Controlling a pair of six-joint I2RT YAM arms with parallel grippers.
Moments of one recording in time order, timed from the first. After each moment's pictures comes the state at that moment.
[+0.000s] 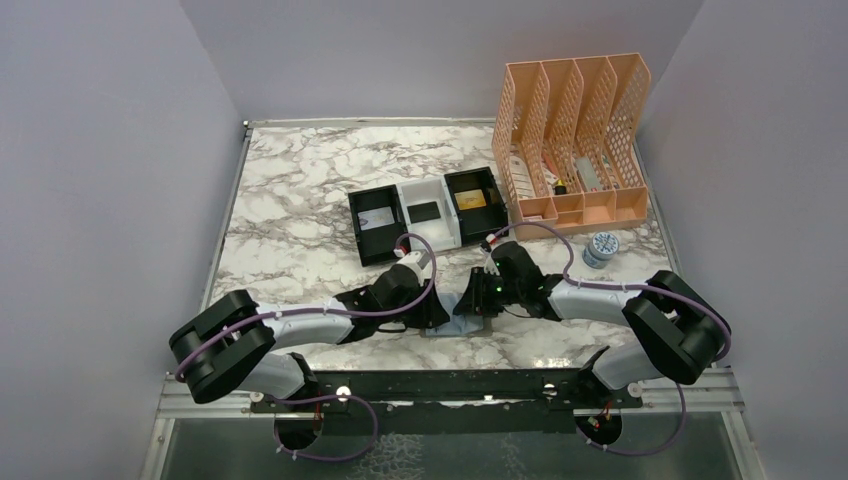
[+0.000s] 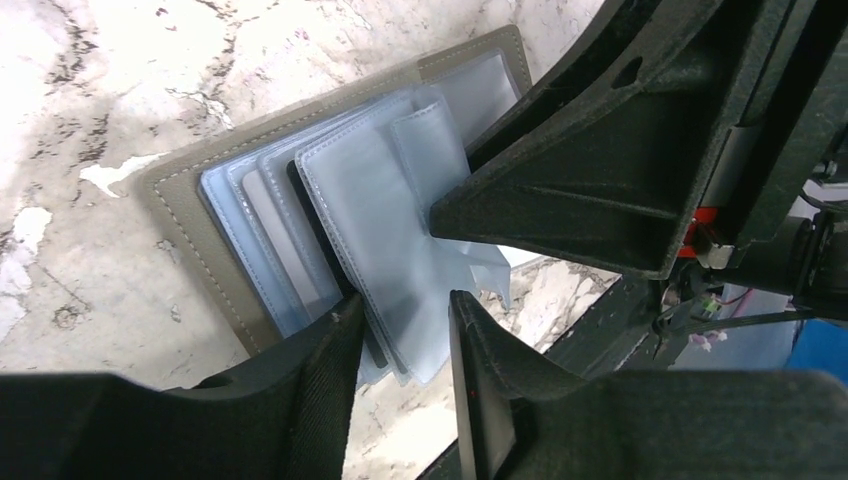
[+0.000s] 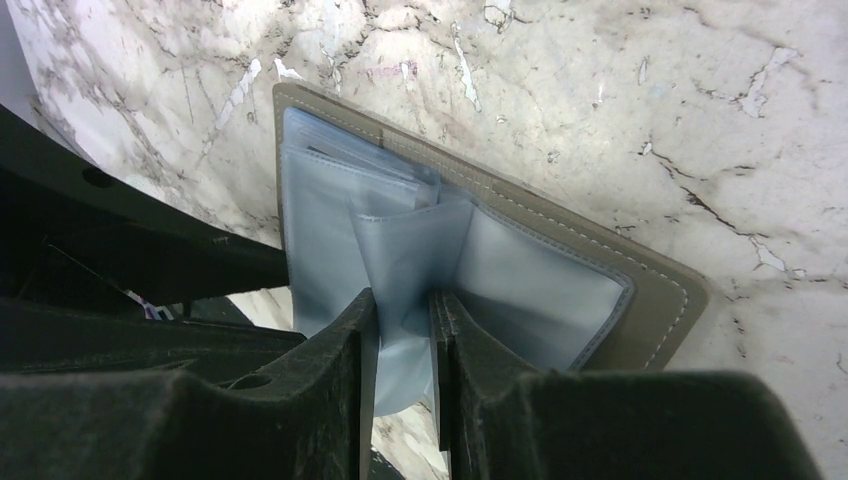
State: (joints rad) left arm -0.96 1.34 0.44 0.23 0.09 -0.87; right arm 0.72 1.45 0.49 0.15 -0.32 0.77
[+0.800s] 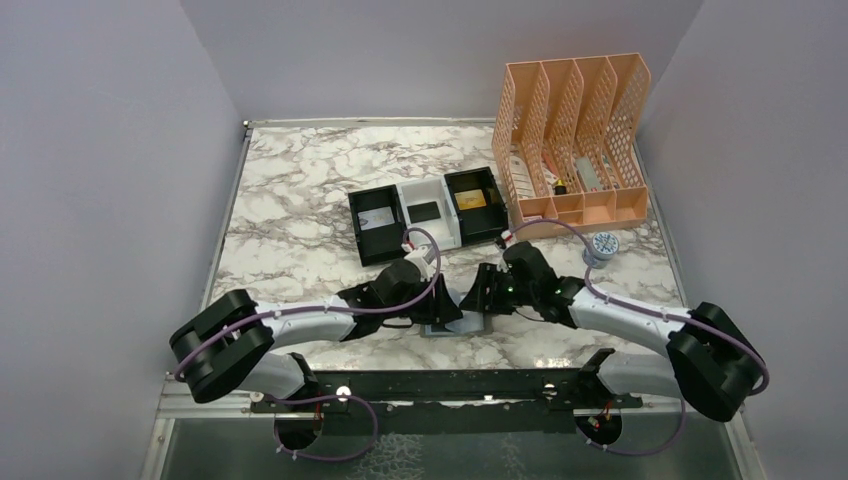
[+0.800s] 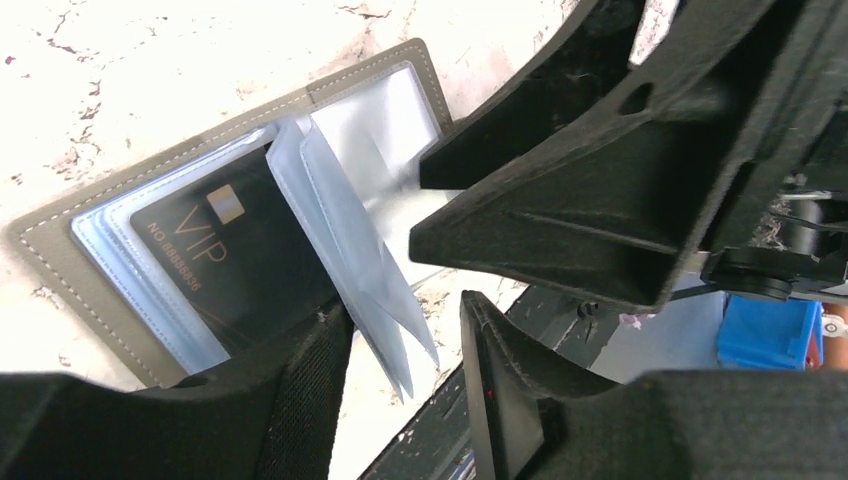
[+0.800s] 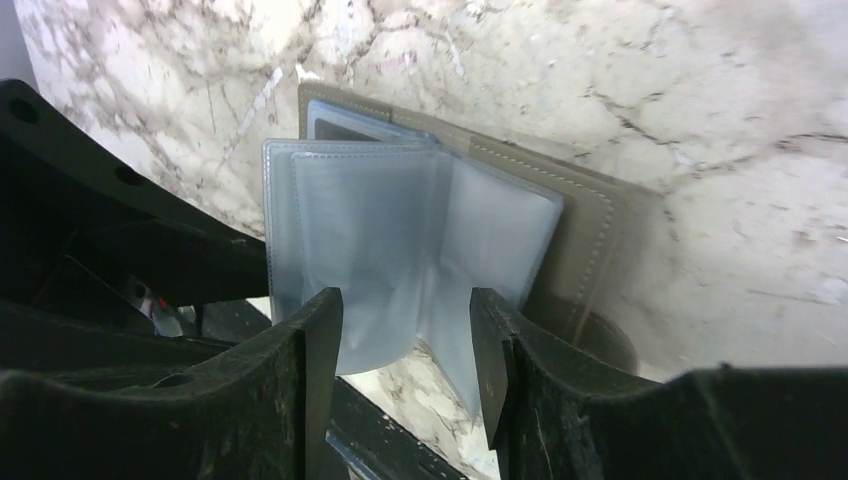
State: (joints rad) left arm -0.96 1.33 0.47 0.28 0.17 -0.89; right arm 0.73 1.25 0.48 -0.01 -0.26 0.79
